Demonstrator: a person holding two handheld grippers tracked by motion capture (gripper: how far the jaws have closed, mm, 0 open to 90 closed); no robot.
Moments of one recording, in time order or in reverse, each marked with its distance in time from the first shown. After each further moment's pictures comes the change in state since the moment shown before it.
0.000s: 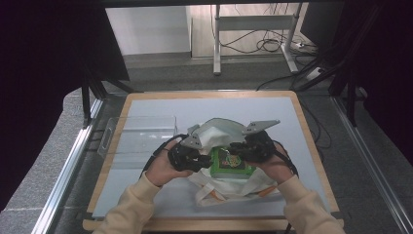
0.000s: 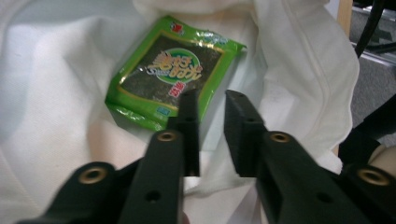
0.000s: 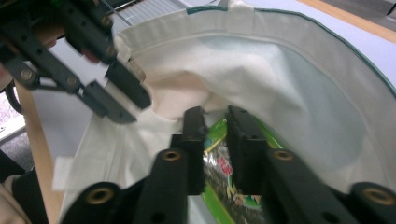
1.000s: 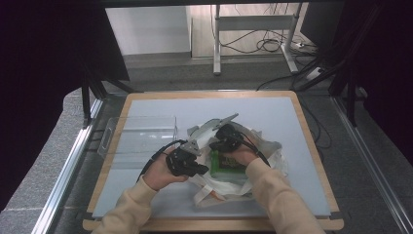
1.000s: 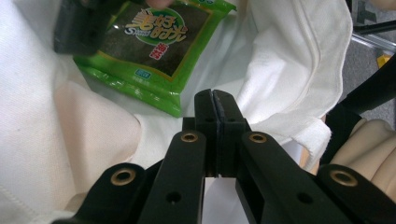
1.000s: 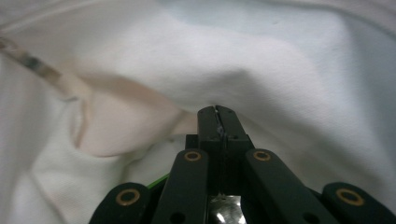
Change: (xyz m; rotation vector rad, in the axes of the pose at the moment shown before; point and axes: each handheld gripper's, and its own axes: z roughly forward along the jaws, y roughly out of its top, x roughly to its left) left arm -0.002 -0.016 0.006 0.083 -0.063 -0.028; right arm -0.029 0.008 0.116 0.188 0.024 -0.026
